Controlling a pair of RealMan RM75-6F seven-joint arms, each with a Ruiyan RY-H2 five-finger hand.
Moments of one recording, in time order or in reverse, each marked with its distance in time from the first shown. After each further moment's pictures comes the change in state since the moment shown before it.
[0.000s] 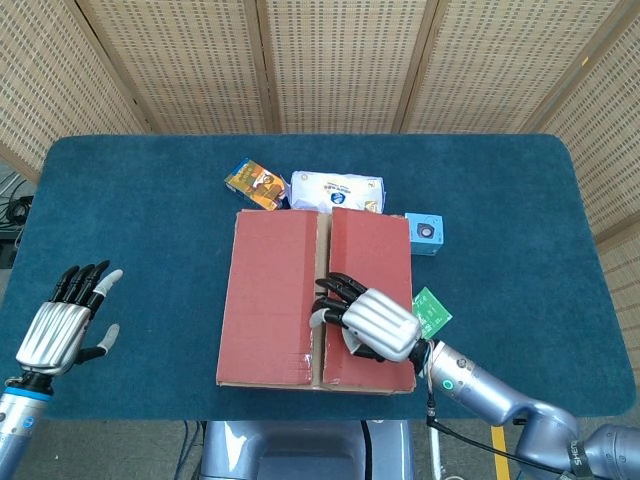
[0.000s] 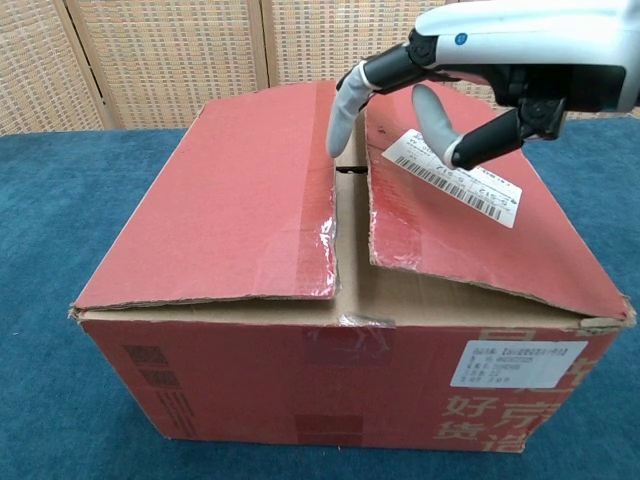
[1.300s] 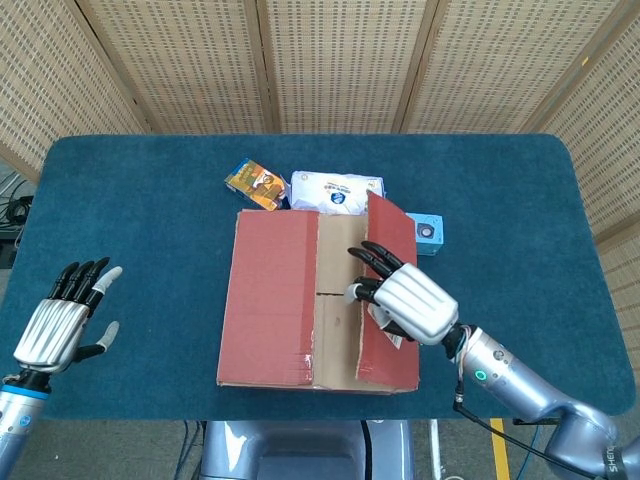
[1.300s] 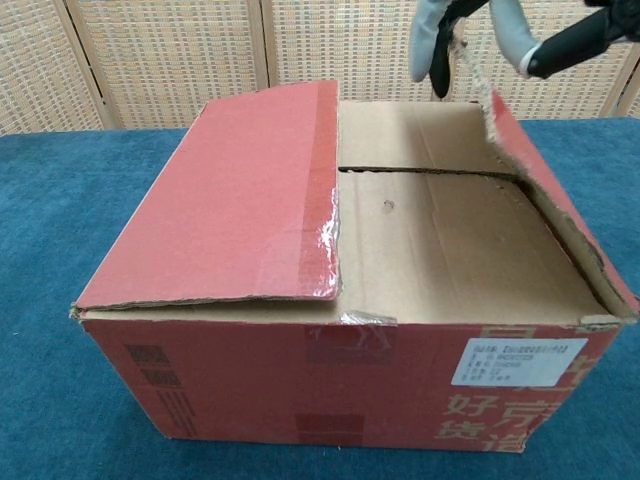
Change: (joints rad) left arm -0.011 0.015 0.002 0.000 0.019 0.010 -0.029; right arm -0.043 0.170 0.010 -0.023 0.013 0.106 -0.072
